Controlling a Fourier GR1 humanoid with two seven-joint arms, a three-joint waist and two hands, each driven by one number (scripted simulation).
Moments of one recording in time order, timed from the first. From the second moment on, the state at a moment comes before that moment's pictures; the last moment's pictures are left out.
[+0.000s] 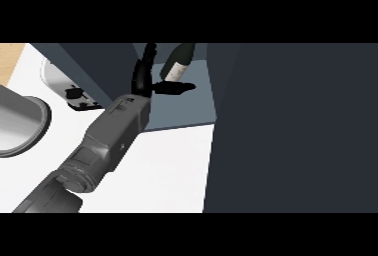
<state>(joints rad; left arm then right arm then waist) -1.12 0.07 -0.39 -0.10 0.66 0.40 -0.60 -0.58 -0.16 -0.09 -2.36 -0.32 0.02 0.84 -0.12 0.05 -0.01</state>
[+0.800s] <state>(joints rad) -1.07 0.02 -0.33 -0.33 0.69 0.13 -0.65 -0.58 -0.22 -0.10 -2.38 -0.29 -0.06 0.92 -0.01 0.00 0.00</state>
